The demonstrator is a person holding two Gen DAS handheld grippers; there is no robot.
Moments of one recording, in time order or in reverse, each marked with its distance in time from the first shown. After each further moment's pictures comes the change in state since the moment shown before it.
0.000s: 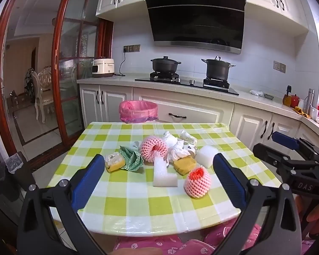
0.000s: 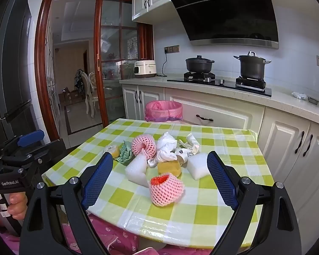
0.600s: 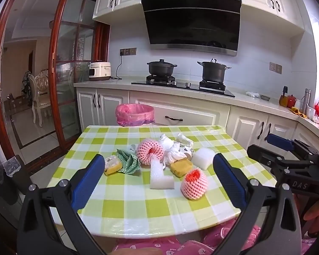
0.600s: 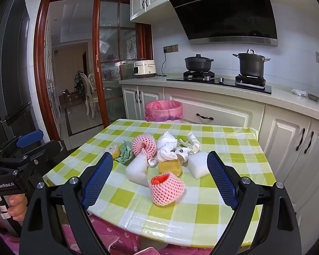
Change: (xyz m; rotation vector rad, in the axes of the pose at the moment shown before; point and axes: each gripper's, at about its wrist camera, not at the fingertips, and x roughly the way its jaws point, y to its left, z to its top) left arm -0.001 -0.002 0.000 0.011 -0.025 -0.022; right arm 0.000 -0.001 -0.002 0.011 0.004 0.004
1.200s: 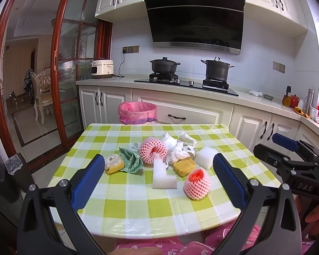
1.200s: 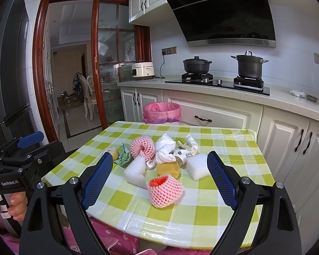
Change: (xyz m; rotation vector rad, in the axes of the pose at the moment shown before) left arm 0.008 0.003 -0.002 -0.013 0.013 0.019; right arm 0.004 -0.001 -0.003 0.012 -0.014 -0.013
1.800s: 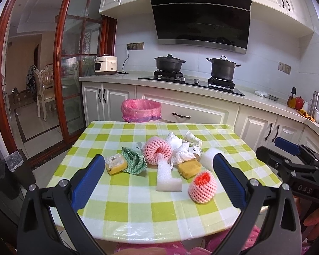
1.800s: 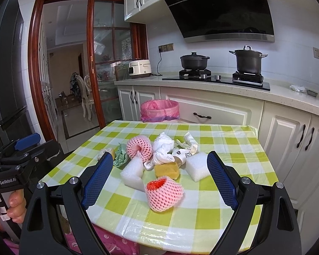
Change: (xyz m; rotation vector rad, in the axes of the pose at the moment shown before) left arm 0.017 0.008 0.006 -0.020 0.016 0.025; right arm 0.020 -0.006 0.000 0.026 0.017 -0.004
